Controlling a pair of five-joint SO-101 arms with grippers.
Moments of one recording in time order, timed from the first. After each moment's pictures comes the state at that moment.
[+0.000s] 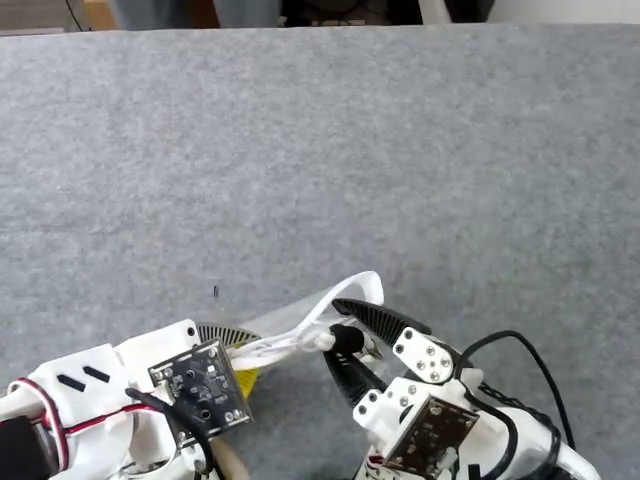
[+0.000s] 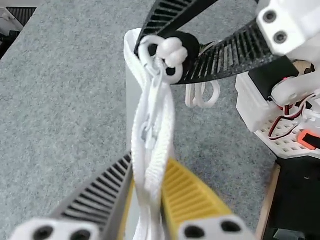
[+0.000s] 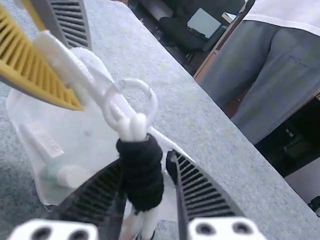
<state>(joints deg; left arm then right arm) 50.2 -73.5 28.7 99.6 -18.7 -43.1 -103.1 47.9 82.4 26.2</state>
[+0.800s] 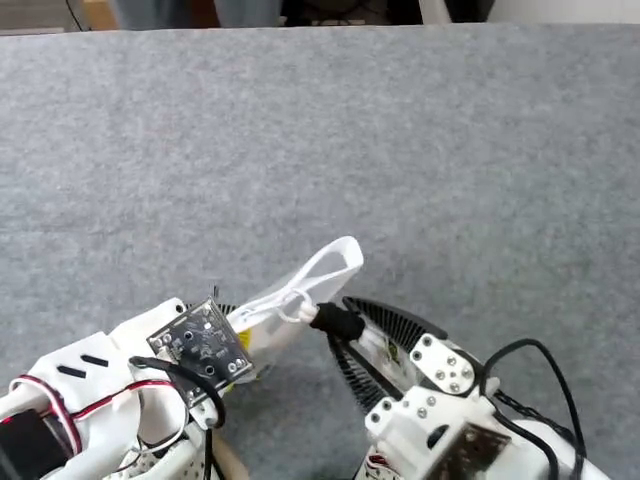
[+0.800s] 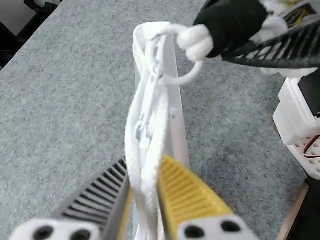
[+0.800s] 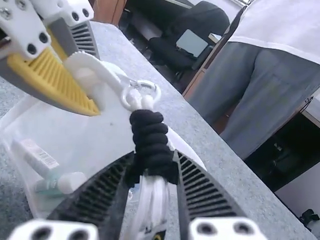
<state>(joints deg) 39.6 -73.4 30.3 96.7 -18.7 -42.9 -103.0 43.1 81.6 26.2</state>
